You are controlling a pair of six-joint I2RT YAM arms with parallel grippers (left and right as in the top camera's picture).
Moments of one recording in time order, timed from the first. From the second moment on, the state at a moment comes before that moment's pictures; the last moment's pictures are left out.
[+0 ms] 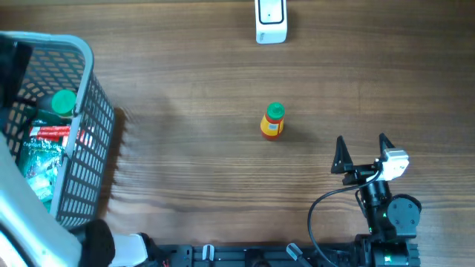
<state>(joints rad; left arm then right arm) 0.36 1.59 2.38 -1.68 -0.24 -0.84 -0.01 0.03 0.01 0.00 -0.12 0.12</state>
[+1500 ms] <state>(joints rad) 0.66 1.77 1.15 -0.84 0.12 -0.84 -0.01 0.03 0.01 0.00 -0.12 0.12</state>
